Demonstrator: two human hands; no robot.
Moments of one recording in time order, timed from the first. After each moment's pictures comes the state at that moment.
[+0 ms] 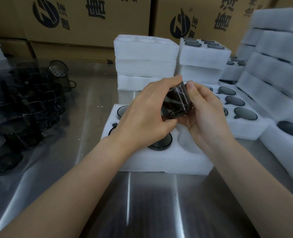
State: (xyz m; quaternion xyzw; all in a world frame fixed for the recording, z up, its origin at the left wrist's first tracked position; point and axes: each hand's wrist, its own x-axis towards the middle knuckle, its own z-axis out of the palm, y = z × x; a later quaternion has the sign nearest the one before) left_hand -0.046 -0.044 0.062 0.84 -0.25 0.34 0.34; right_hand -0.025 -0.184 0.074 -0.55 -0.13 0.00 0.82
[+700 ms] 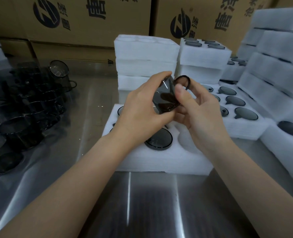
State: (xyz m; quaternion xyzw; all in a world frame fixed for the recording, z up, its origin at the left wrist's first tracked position) left_hand -0.049 -0.043 0.069 0.83 -0.18 0.31 0.43; right_hand -0.028 -0.179 0.070 -0.59 -0.20 -0.03 0.78
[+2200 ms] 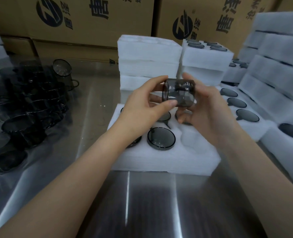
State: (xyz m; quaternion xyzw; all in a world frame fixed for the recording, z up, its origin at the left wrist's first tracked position) left_hand -0.040 -0.033 0.070 0.77 -0.15 0.17 0.60; right_hand -0.005 -0.201 0.076 -0.60 -0.20 0.09 0.77
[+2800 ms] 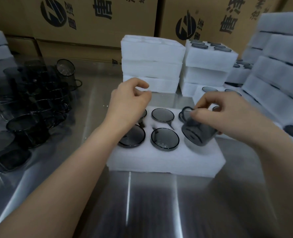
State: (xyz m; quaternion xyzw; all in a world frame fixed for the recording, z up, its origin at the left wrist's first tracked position) left_hand -0.024 -0.006 0.068 0.82 0.03 0.23 0.53; right_hand -0.033 -0.221 0.107 -0.92 -0.16 -0.04 0.34
